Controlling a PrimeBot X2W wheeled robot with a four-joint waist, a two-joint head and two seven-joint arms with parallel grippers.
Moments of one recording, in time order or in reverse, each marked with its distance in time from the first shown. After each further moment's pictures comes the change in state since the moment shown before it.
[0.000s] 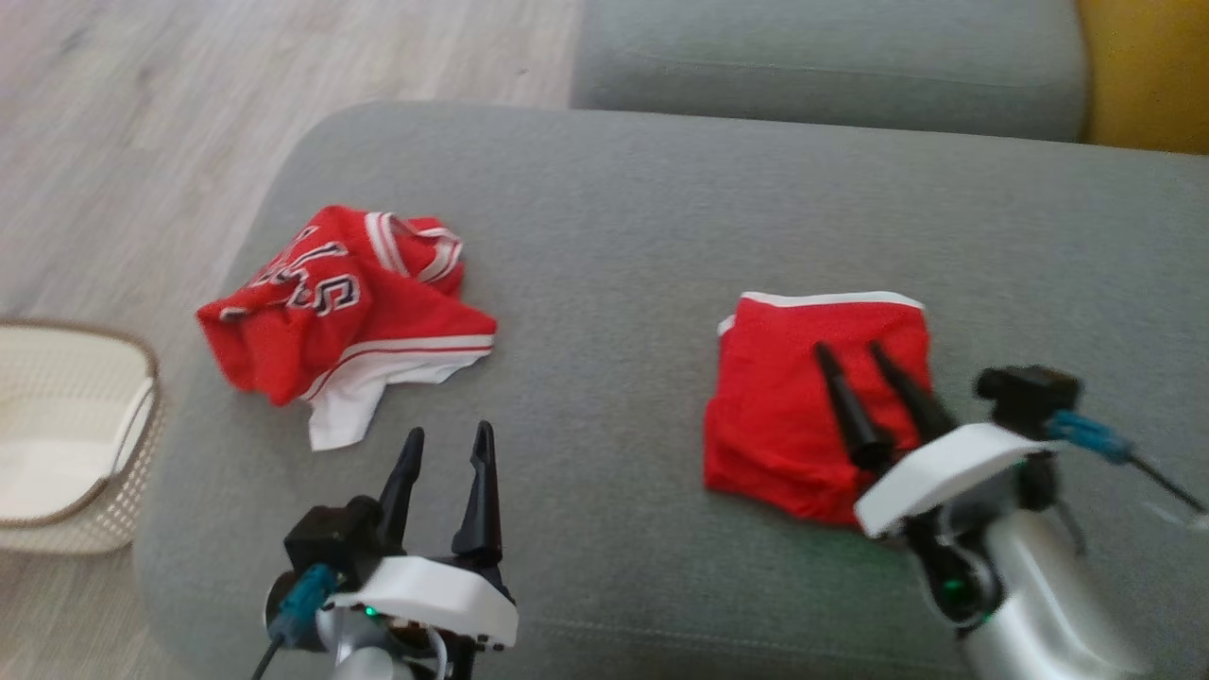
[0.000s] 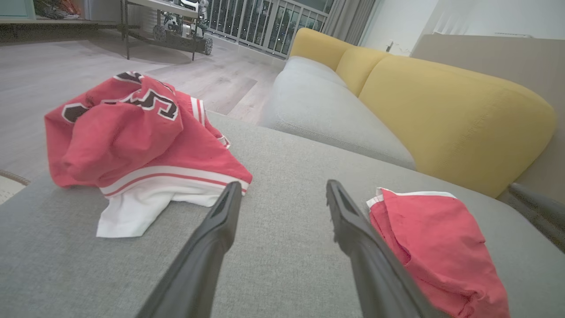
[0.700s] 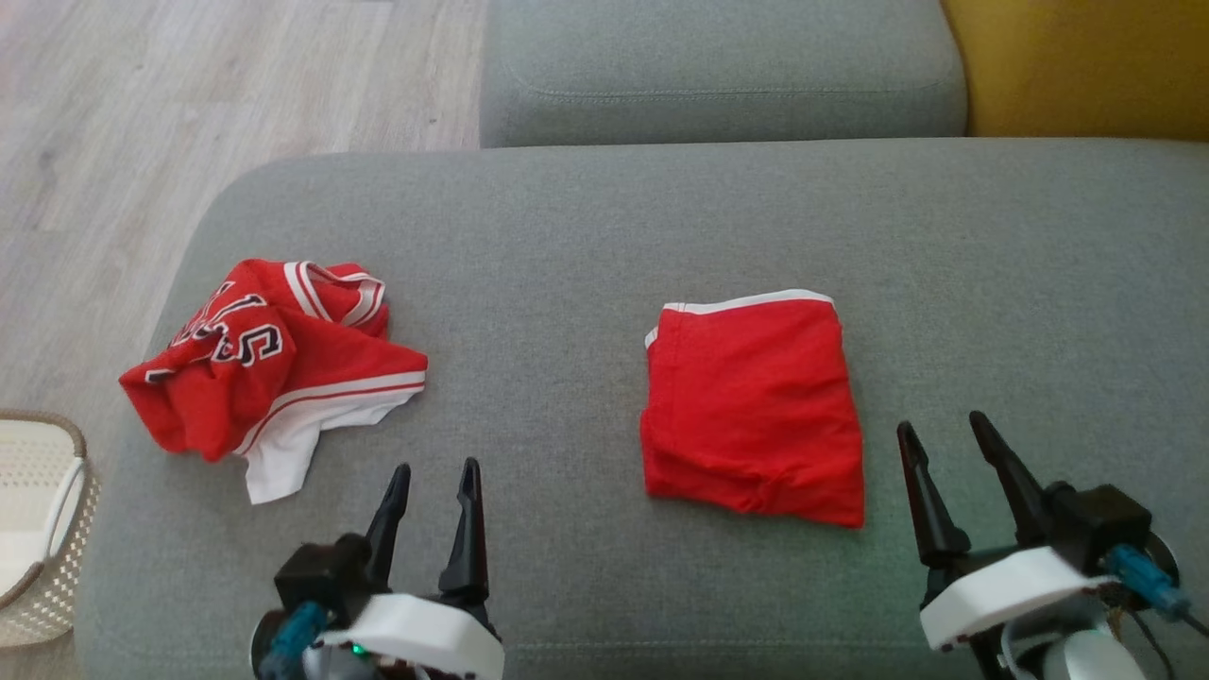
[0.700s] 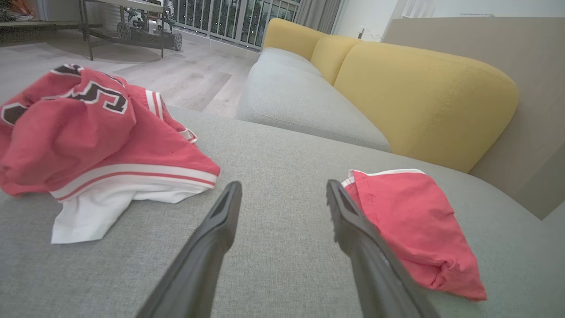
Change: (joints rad) left arm 0.067 0.000 0.043 -0.014 0.041 -0.025 0.000; right arm 0.305 0.036 -0.241 -0.294 -0.484 0.000 -0.086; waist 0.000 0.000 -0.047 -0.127
